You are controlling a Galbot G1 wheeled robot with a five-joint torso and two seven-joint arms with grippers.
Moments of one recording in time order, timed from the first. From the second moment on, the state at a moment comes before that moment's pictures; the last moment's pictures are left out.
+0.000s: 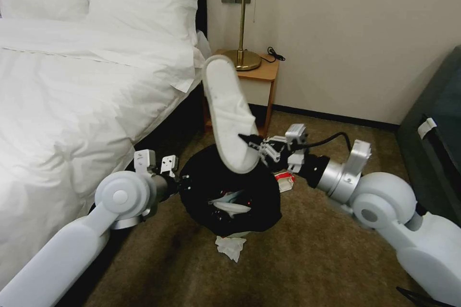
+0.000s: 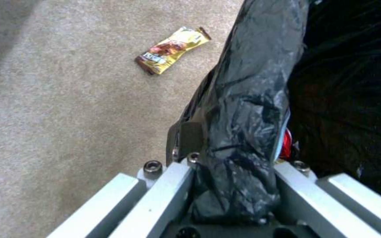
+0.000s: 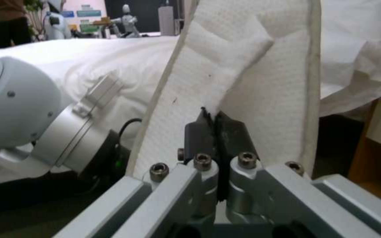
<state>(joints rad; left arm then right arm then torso) 0.80 -0.87 -0.07 -2.08 -1.71 0.74 -0.92 -0.89 0.74 0.10 2.19 0.92 -0.27 -0.26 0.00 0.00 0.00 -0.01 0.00</state>
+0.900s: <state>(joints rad) 0.75 -0.90 -0.06 -2.05 -1.73 0.74 -0.92 -0.91 0.77 0.06 2.12 0.73 -0.24 -0.25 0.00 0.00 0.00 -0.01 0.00</state>
